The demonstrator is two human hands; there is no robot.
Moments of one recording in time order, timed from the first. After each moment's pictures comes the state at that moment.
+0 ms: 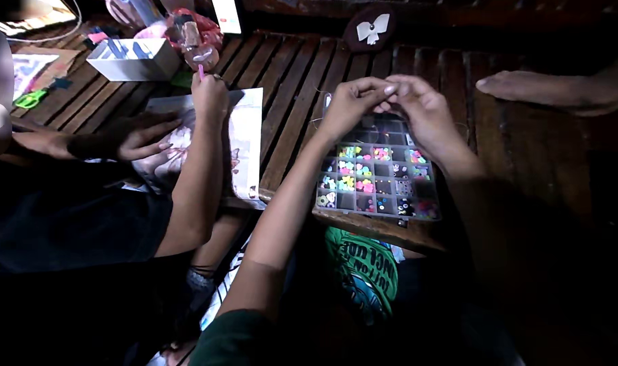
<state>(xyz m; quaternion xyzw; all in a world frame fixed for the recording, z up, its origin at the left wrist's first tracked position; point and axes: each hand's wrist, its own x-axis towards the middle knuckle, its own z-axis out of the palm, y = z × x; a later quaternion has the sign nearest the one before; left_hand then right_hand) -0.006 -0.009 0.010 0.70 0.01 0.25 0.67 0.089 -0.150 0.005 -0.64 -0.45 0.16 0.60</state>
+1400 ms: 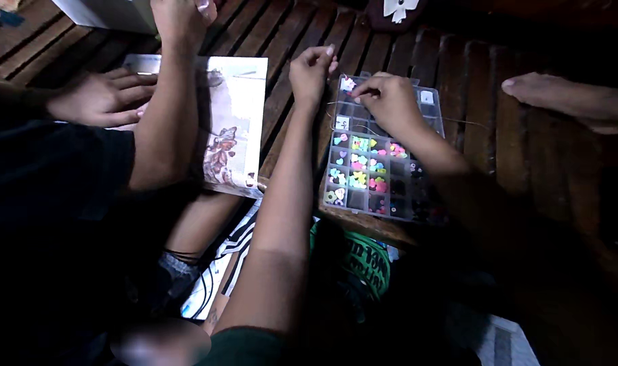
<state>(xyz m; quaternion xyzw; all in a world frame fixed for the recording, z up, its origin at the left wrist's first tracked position) -0.002 0.069 -0.027 0.61 0.25 0.42 0.63 0.078 -0.081 -0.003 -0.78 -0.54 0.06 0.31</state>
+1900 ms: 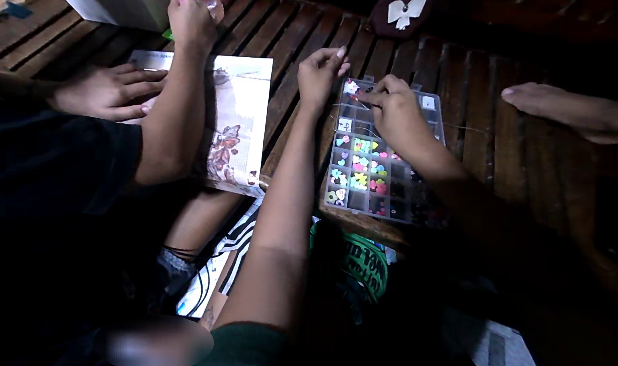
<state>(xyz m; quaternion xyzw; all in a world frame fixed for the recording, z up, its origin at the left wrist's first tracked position) 0.000 0.063 -0.025 0.59 0.20 0.41 0.67 0.069 -0.096 -0.003 -0.79 -0.57 -0.02 0.23</state>
